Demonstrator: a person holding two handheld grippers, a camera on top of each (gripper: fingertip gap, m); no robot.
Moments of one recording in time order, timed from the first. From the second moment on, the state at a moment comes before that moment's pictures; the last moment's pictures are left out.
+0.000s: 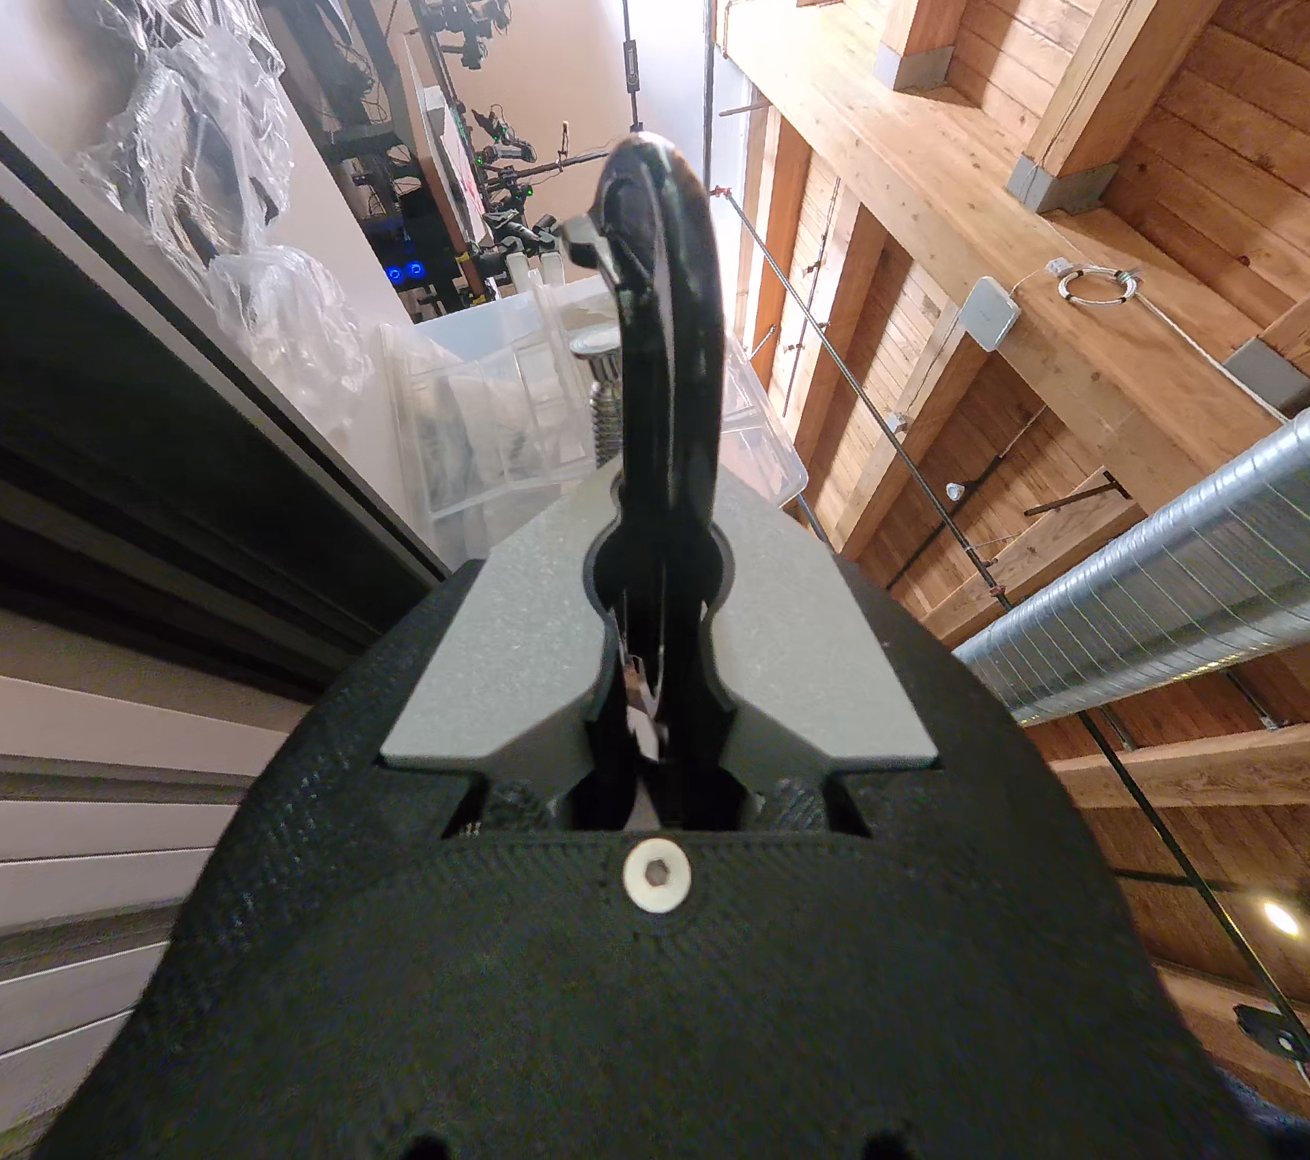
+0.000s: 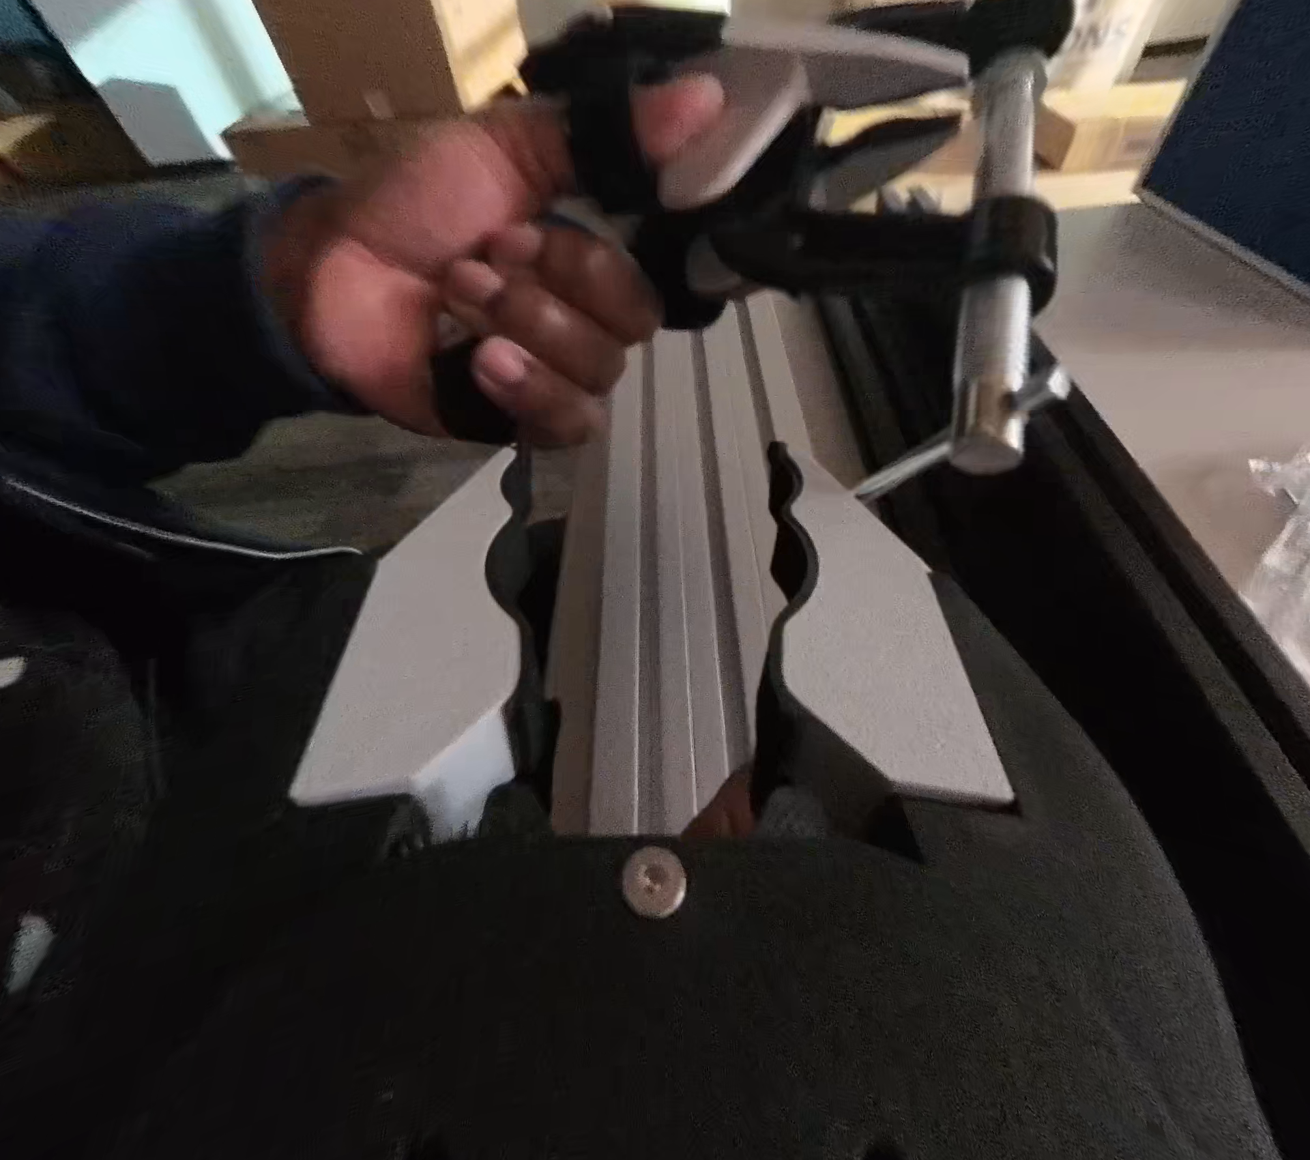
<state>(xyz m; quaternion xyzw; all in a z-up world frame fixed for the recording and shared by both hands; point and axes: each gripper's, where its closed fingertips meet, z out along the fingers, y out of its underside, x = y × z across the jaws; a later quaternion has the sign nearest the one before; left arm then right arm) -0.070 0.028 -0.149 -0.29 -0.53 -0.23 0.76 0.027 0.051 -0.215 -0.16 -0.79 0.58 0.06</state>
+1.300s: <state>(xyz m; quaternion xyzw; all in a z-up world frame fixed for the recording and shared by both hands) -0.066 0.030 -0.137 -0.29 -0.51 -0.23 0.77 -0.005 0.063 -0.229 -0.22 -0.80 0.54 0.12</state>
